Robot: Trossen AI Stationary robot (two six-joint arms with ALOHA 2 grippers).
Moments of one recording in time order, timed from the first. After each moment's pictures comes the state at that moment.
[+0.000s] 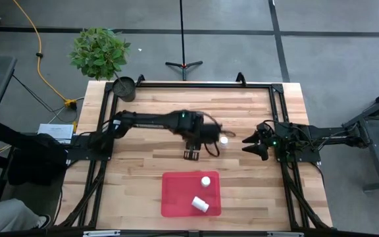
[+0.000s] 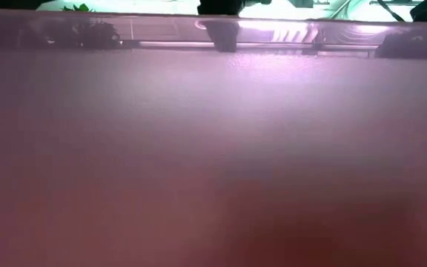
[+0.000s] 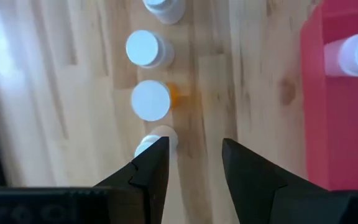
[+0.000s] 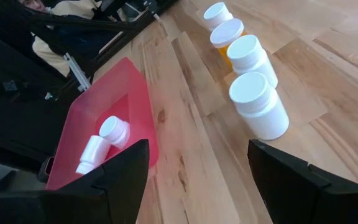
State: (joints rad) left arm -0.07 2.20 2.35 -1.48 -0.18 0.08; right arm 0.00 0.27 0.15 -0.27 -0.09 0.67
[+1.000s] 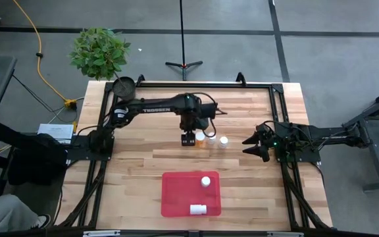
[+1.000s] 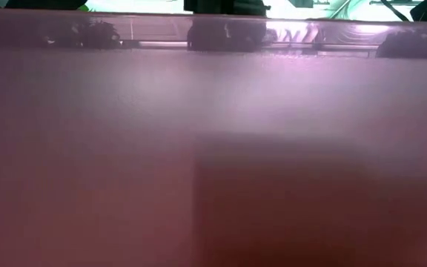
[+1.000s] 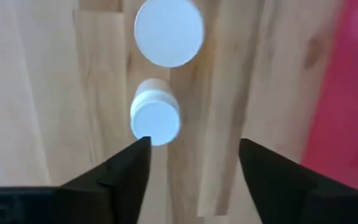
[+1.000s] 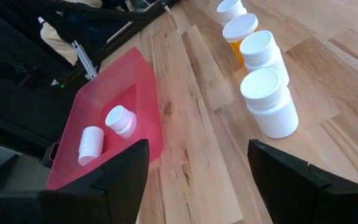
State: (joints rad) left arm 0.15 2.20 2.11 -1.45 0.09 0.10; right arm 0.00 0.27 0.15 -0.27 -0.13 0.62
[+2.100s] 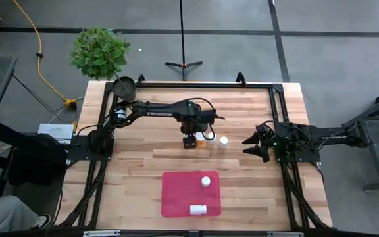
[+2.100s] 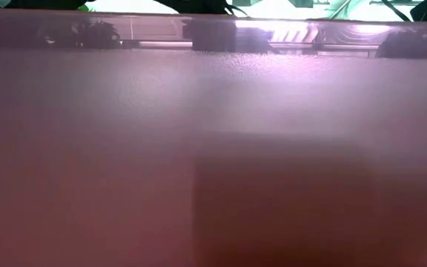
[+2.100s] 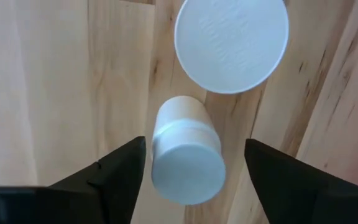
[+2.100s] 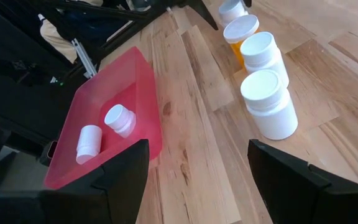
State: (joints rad) left arm 0.14 2.20 1.90 -1.21 0.01 0.02; right arm 0.00 0.27 0.15 -0.27 -0.13 0.60
